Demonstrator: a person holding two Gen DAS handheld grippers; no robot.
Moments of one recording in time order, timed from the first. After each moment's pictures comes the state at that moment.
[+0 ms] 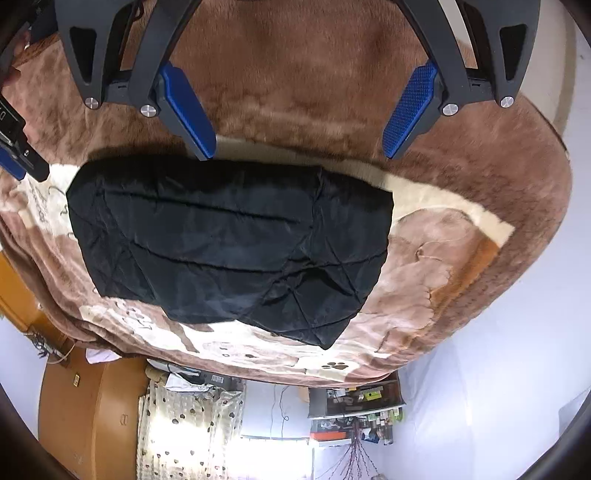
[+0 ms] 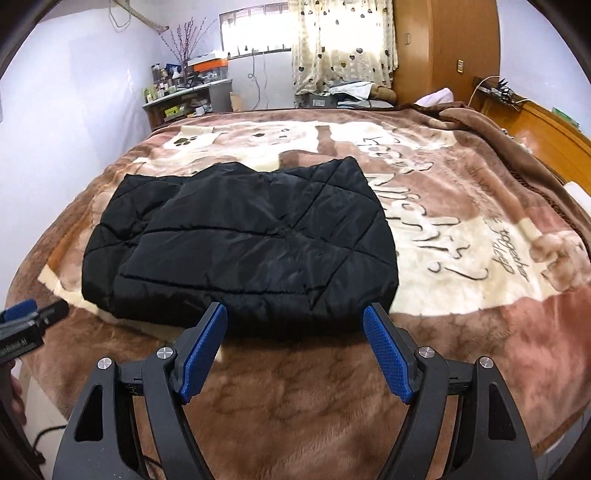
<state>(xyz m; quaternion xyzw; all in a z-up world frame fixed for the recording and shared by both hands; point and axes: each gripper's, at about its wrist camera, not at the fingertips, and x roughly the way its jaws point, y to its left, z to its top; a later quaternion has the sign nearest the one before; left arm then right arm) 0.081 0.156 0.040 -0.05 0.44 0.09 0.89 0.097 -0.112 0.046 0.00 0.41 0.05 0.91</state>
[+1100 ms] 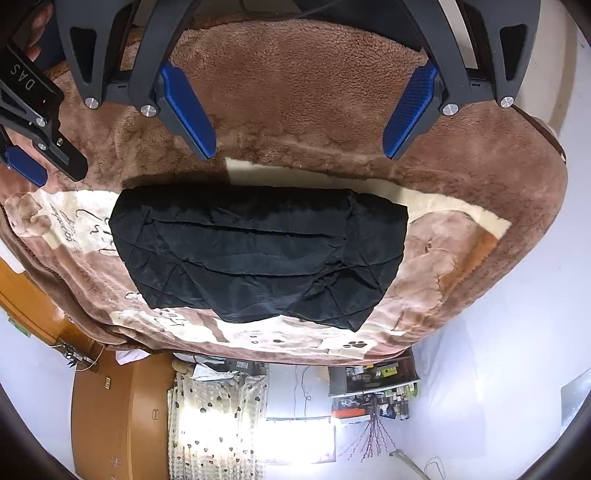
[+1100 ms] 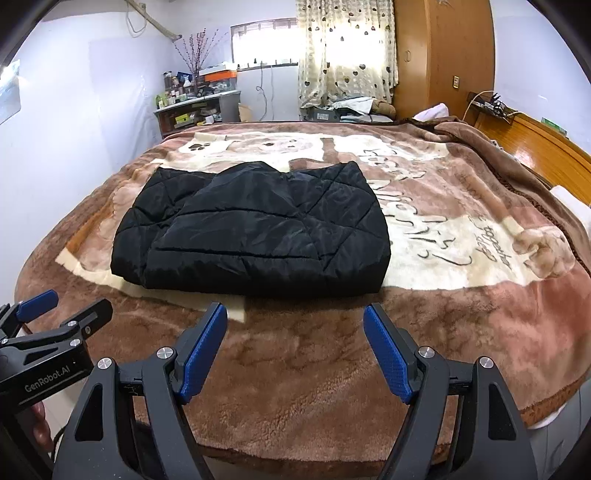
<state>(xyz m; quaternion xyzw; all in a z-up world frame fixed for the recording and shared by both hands) 0.018 0.107 0.058 -0.03 0.41 0.06 0.91 0.025 -0.100 0.057 0.00 0.38 0.06 0.92</state>
